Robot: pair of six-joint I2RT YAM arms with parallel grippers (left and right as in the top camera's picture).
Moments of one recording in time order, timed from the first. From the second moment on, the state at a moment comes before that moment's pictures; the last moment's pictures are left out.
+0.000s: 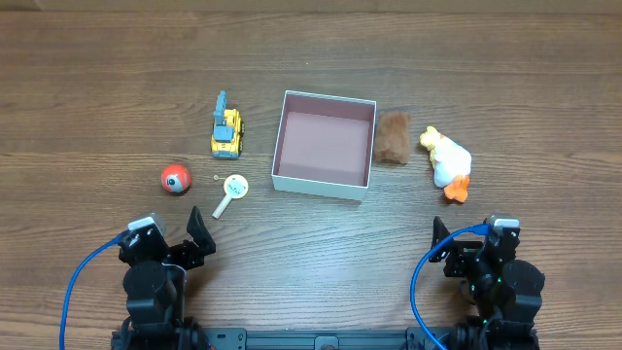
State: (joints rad) left arm 0.06 0.02 0.15 -0.53 -0.11 -0.31; right arm -0.08 0.01 0.18 -0.62 -0.17 0.09
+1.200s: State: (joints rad) left arm 0.06 0.02 0.15 -0.50 -0.13 -0.31; right arm -0.08 0.01 0.17 -0.54 -0.29 0.10
